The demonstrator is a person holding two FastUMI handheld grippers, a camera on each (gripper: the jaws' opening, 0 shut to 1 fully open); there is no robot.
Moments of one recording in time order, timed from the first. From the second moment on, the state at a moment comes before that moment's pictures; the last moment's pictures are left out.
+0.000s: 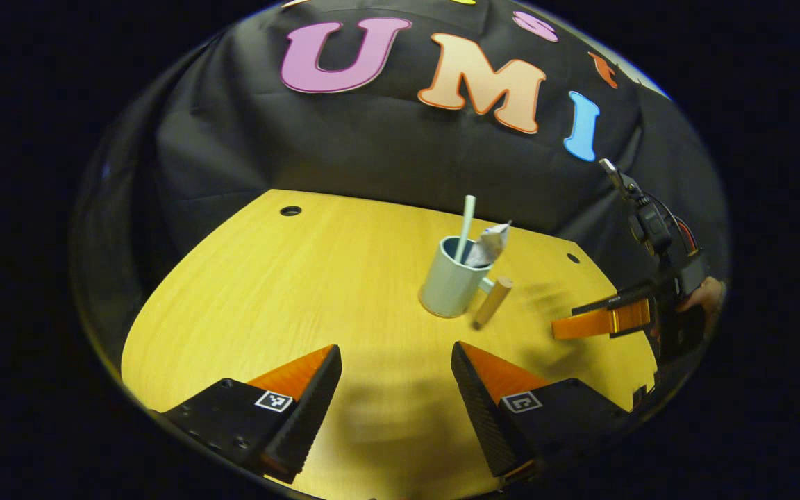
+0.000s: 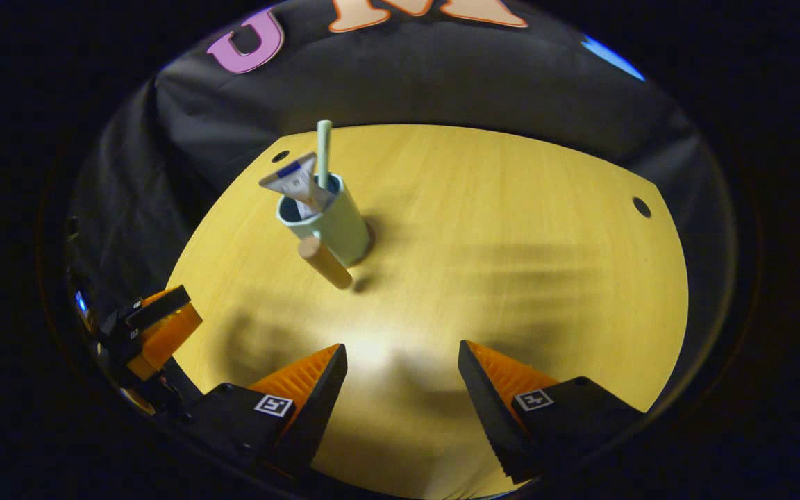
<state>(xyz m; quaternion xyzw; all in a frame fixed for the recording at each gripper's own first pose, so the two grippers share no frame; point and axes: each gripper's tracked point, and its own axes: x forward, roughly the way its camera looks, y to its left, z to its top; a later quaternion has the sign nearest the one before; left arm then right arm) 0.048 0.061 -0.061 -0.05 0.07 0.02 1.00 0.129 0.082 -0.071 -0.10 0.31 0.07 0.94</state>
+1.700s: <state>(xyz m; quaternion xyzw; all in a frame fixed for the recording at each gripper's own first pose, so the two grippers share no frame) 0.019 0.006 -0.059 0.06 0.08 -0.05 0.99 -0.021 -0.014 -0.023 0.07 0.07 -0.04 0.99</state>
